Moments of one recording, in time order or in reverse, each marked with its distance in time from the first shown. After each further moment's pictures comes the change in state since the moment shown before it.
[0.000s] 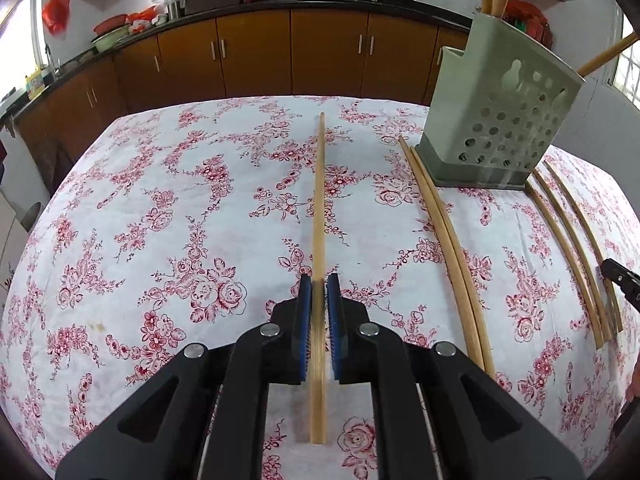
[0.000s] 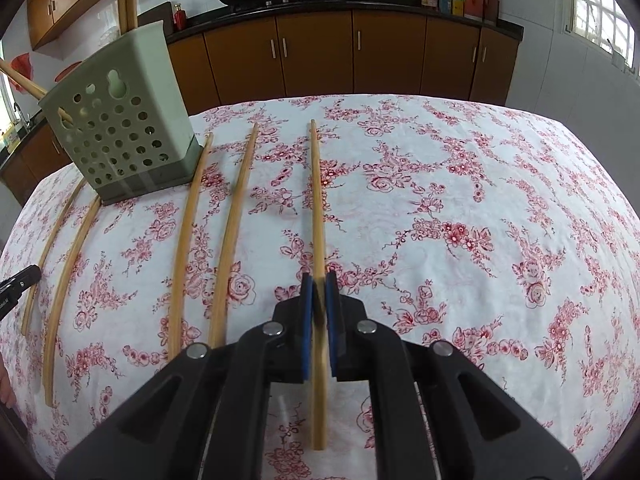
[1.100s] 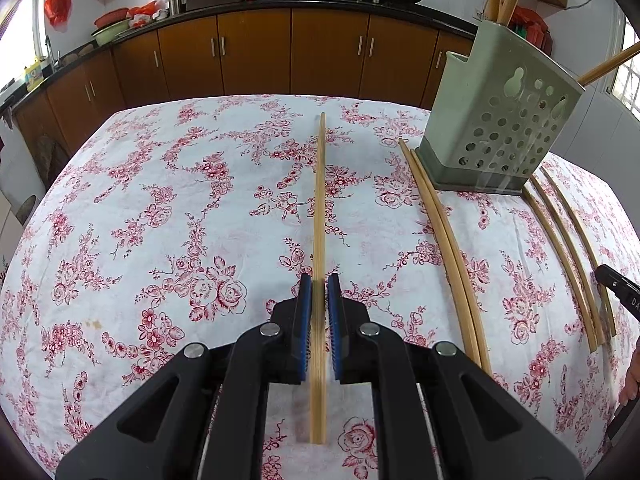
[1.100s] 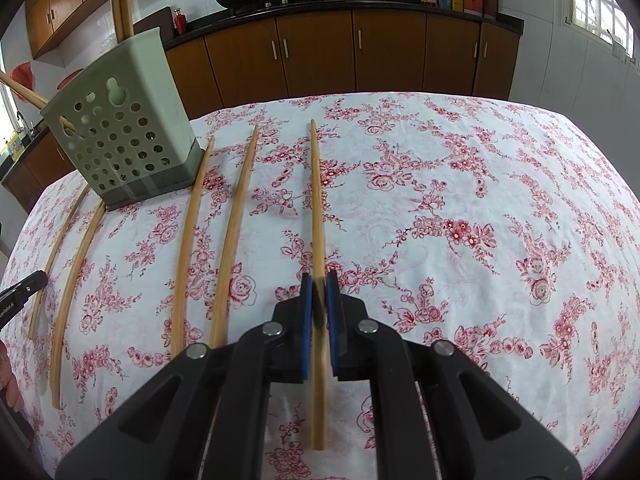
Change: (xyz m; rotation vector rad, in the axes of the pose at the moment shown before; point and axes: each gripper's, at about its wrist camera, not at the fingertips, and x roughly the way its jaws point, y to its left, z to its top) left arm -0.004 0.004 -0.002 -0.017 0.001 -0.016; right arm -0.001 -0.012 0.004 0.023 0.002 0.027
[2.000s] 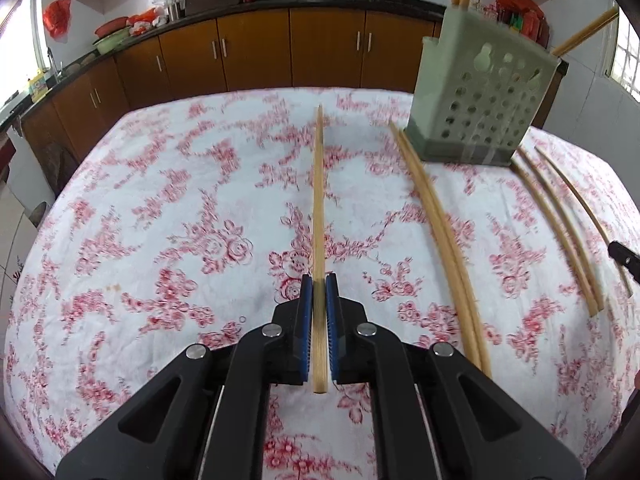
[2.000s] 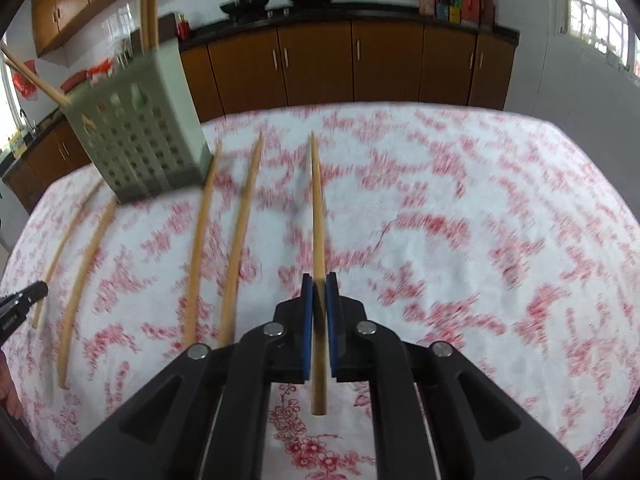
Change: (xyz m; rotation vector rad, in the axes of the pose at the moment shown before) left arm -0.030 -0.009 -0.021 0.043 -0.007 0.037; right arm -0.037 -0.001 -0.009 -0.018 -0.062 -0.016
